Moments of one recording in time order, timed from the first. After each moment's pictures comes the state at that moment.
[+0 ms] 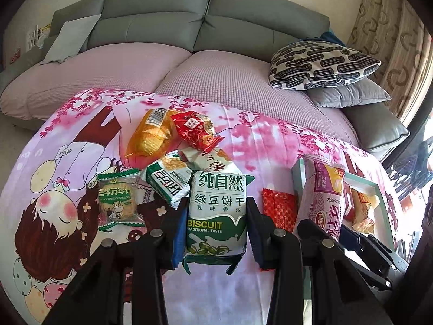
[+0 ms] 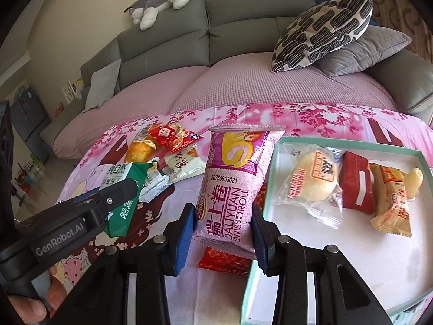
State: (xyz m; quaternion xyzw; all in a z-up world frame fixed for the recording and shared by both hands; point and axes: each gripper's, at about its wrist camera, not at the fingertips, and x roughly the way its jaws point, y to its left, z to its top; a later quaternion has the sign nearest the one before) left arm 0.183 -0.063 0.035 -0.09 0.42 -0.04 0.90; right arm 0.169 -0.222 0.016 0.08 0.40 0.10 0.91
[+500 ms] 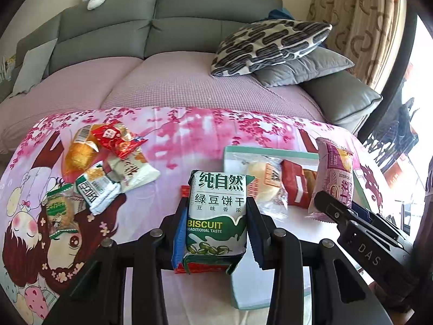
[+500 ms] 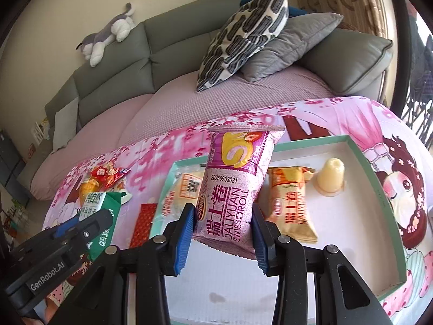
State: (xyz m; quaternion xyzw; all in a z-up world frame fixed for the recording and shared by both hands) left arm 0.179 -0.172 0.042 -0.03 0.42 -0.12 0.90; right arm 0.153 -0.348 0.027 0.15 0.38 -0.01 0.91
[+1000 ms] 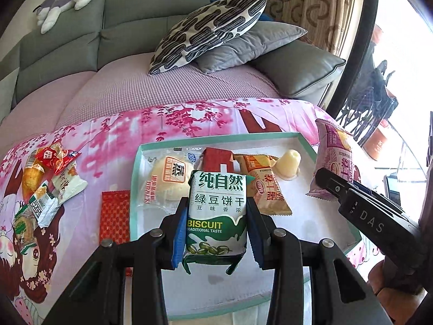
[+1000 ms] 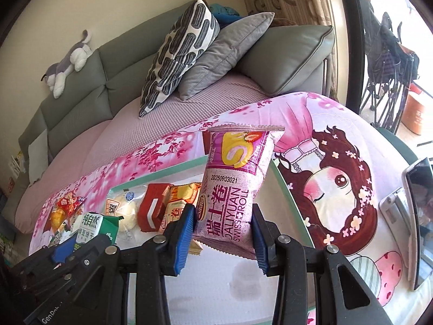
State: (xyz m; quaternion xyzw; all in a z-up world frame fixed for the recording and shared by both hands) left arm 0.166 -0.275 0.034 0.03 0.42 -0.19 0.89; right arm 0.123 -0.446 0.027 0.18 0.36 -0.10 0.91
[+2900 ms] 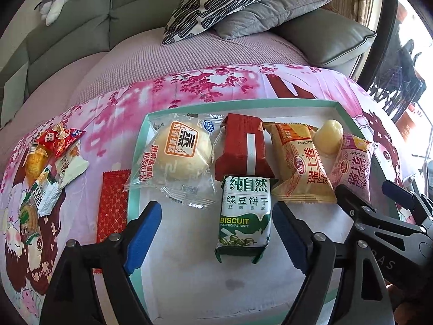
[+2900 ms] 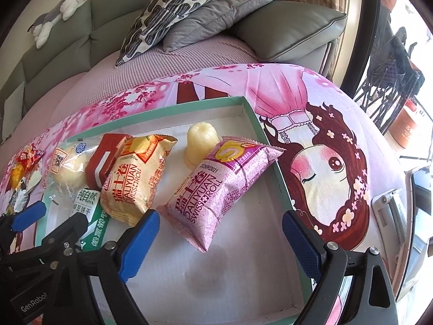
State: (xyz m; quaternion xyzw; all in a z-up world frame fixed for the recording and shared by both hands) left arm 0.189 -0.281 -0.006 0.07 0.48 -0.12 0.87; right arm 0.147 -0.445 -0.014 0.09 0.46 -0.12 0.87
